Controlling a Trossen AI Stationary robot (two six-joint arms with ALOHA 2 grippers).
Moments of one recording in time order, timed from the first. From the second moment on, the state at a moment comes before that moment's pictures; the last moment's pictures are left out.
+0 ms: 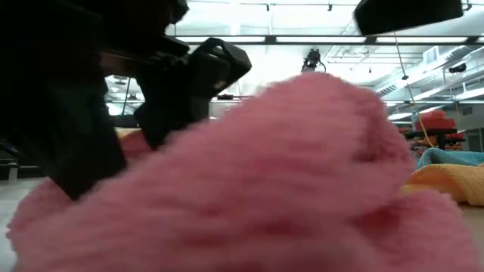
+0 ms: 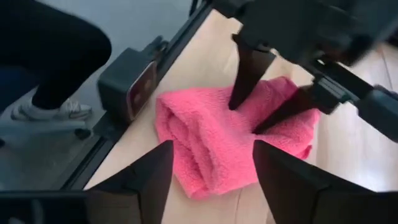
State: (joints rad) left arm -0.61 2.14 1.48 -0.43 -0.19 -0.01; right arm 0.78 1.93 1.15 0.06 0.47 0.06
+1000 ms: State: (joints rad) left arm -0.56 2.14 1.46 -0.27 -0.35 -0.63; right arm 0.82 2.06 1.16 0.19 0.50 -0.34
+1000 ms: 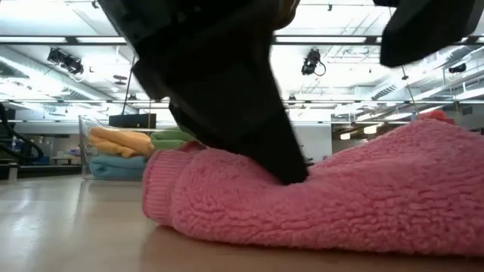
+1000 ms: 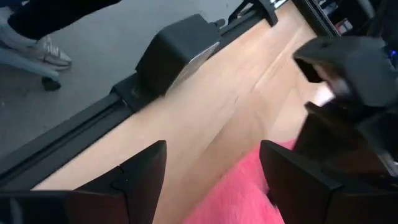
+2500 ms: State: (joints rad) left arm -0.57 2.14 1.47 -0.38 -0.36 -0.04; right arm 0.84 2.02 1.20 -0.35 0.77 -0.47
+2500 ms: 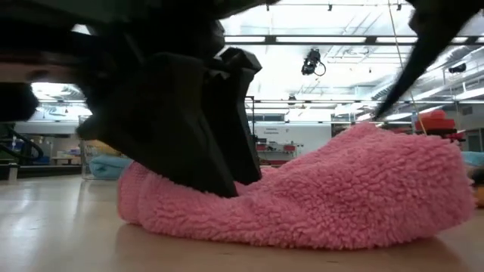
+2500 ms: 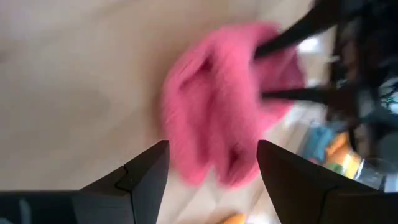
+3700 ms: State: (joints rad) left arm -0.57 2.14 1.46 -0.35 -0.36 -0.15; right arm 0.79 2.06 1.23 -0.28 0.67 -0.73
